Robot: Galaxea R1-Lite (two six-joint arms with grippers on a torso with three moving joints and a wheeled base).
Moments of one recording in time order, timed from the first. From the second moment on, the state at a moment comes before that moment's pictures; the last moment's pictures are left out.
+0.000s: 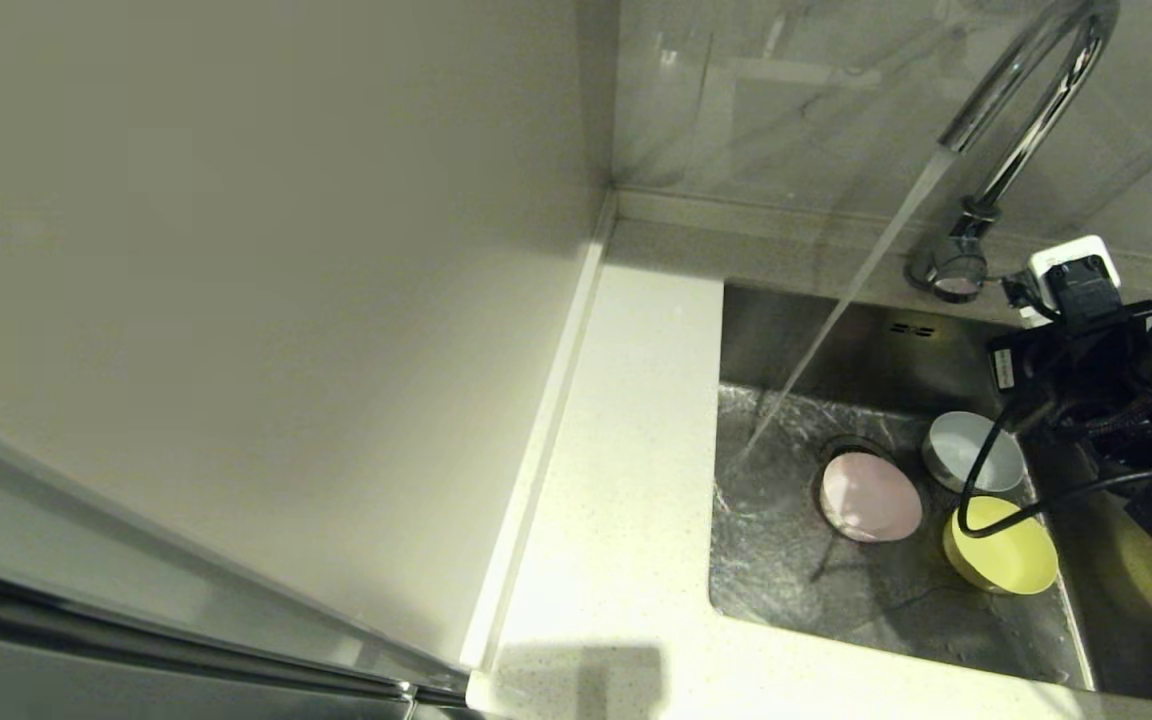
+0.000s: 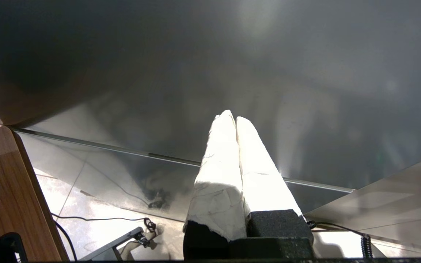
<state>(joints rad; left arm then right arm) 0.00 0.00 0.00 -0.01 0.00 -0.01 0.04 1.78 -0.72 -1.24 -0.37 -0.56</state>
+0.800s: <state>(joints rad) 0.00 0.00 0.00 -0.01 0.00 -0.01 -0.02 1.90 -0.88 -1.24 -0.41 -0.57</state>
